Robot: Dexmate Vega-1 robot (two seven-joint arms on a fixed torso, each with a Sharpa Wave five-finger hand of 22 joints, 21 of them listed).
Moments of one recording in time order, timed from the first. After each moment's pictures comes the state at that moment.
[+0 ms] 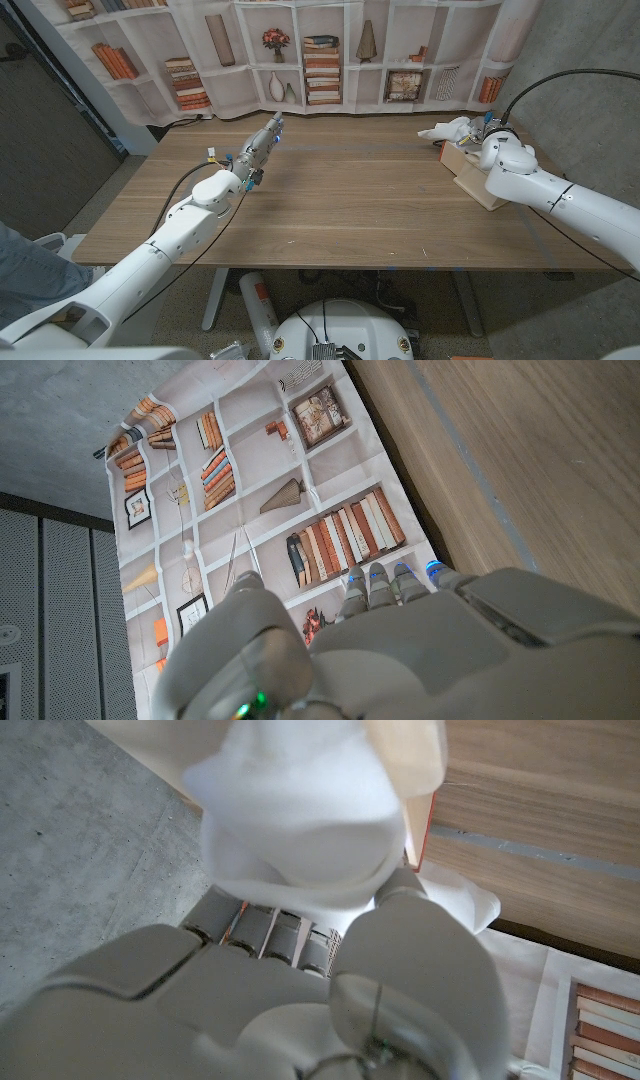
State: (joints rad) left arm 0.88 0.65 0.39 -1.59 -0.59 -0.08 0.04; left_hand 0.38 0.03 0.11 0.08 0.25 0.01 0.03 0.20 0.19 -0.02 0.00 0.20 0.18 -0.13 0.00 0.18 0.18 -0.17 -0.01 0.20 0.18; right arm -0.54 -0.95 -0.76 -1.75 -0.43 -0.94 0.06; right_hand 0.79 0.01 0.26 -0.10 0.17 0.36 -0.17 0.18 0.22 0.49 -0.01 0.19 0.19 0.63 -0.03 0.19 0.19 0.76 -0.02 0.32 0.19
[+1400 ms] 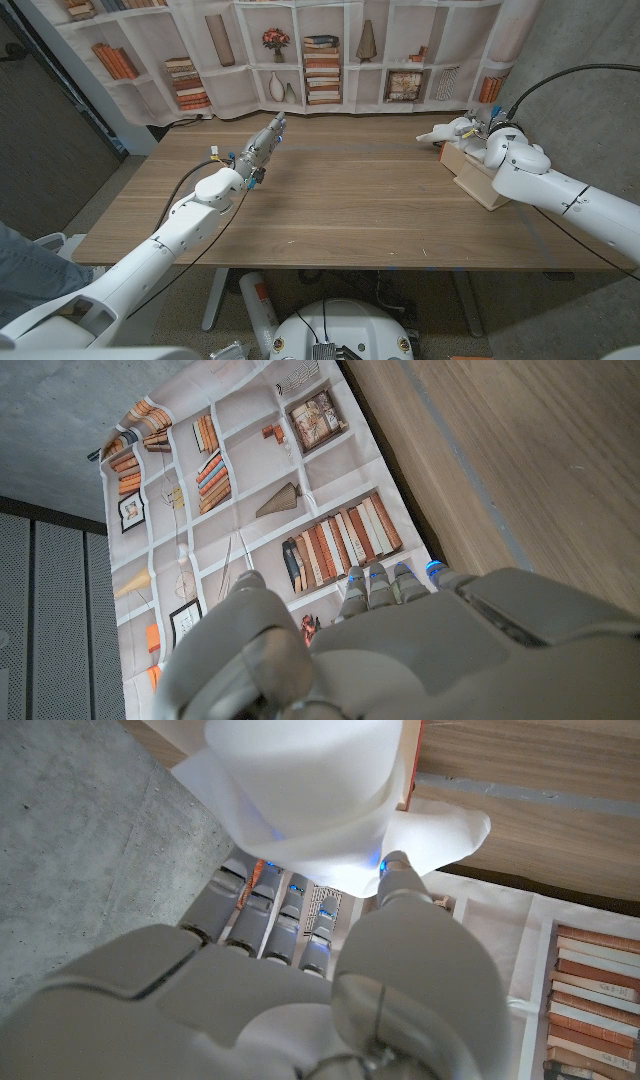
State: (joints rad) left arm 0.85 0.63 0.41 -1.55 -0.59 -0.08 0.02; left_hand 0.39 0.03 0.11 0.08 0.25 0.01 0.03 0.20 0.19 -0.02 0.00 0.20 0.18 -0.13 0.00 0.18 0.18 -0.17 -0.01 0.20 0.18; right arm -0.61 -0.99 -0.67 -1.86 -0.35 -0.92 -0.04; right_hand 0.75 -0.01 0.24 -0.10 0.20 0.33 -0.20 0.21 0.21 0.46 -0.02 0.21 0.19 0.62 0.01 0.19 0.19 0.73 0.02 0.29 0.19
